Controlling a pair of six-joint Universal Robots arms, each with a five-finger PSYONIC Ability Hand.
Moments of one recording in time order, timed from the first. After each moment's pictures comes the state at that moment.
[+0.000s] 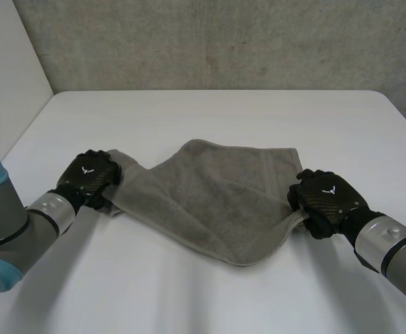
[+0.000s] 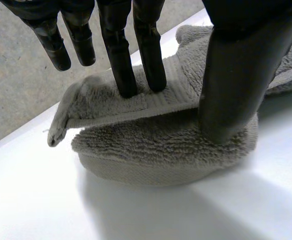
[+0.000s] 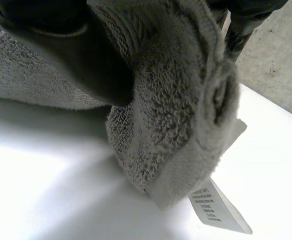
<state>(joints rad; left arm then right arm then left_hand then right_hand) 4.58 -2.06 -1.77 3.54 -1.19 3.53 1.75 -1.38 1.94 -0.16 1.12 2.75 0.70 0.70 0.22 0.22 0.50 1.30 1.29 0.18 0.23 1.15</state>
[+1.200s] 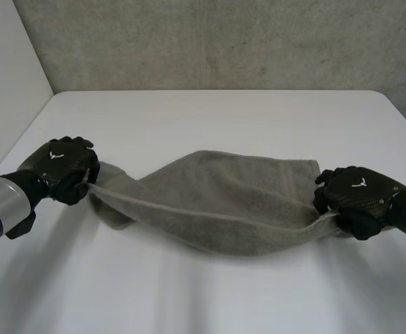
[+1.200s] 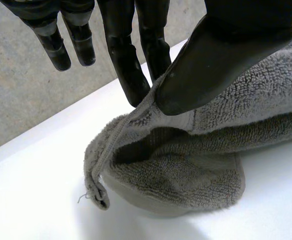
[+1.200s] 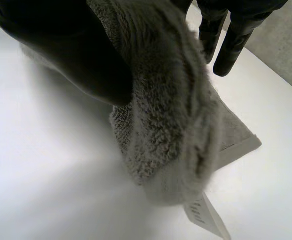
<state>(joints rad) 4.70 -1.70 -1.80 3.13 -1.05 3.52 1.52 -1.43 1.73 0.45 0.89 2.29 1.31 1.31 0.22 0.22 1.15 1.30 1.29 0.18 0.23 1.15</state>
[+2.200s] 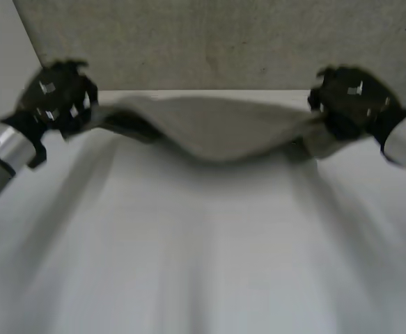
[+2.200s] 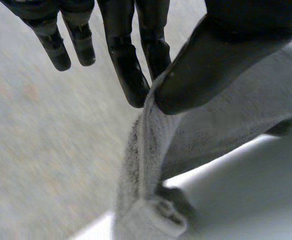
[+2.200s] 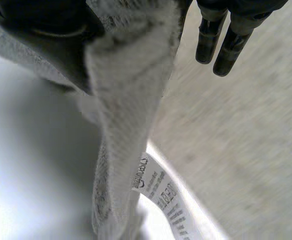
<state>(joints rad) 4.67 -1.83 -1.67 3.62 -0.98 3.21 1.68 -1.32 1.47 -0.06 0.99 2.66 1.32 1.32 0.22 0.22 1.15 1.30 1.30 0.18 0.23 1.17</state>
